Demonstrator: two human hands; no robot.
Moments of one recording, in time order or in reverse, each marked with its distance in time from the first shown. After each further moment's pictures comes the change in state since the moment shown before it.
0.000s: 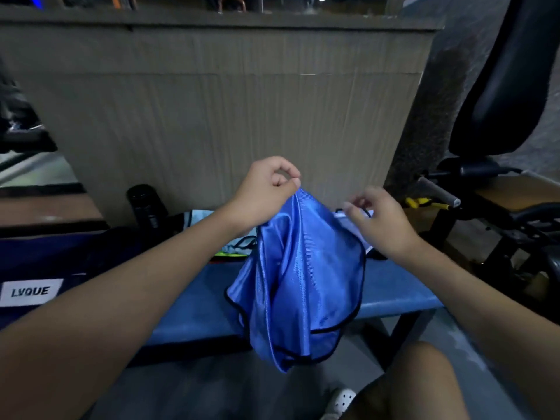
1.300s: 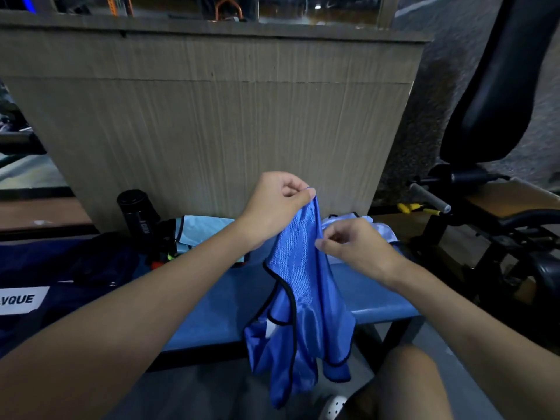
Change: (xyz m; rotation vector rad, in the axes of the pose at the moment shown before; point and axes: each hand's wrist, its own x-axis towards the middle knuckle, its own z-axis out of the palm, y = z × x) left_hand -0.002 0.012 0.030 -0.060 0.020 -0.059; right_hand -0.020 -0.009 0.008 0.175 -0.330 0.023
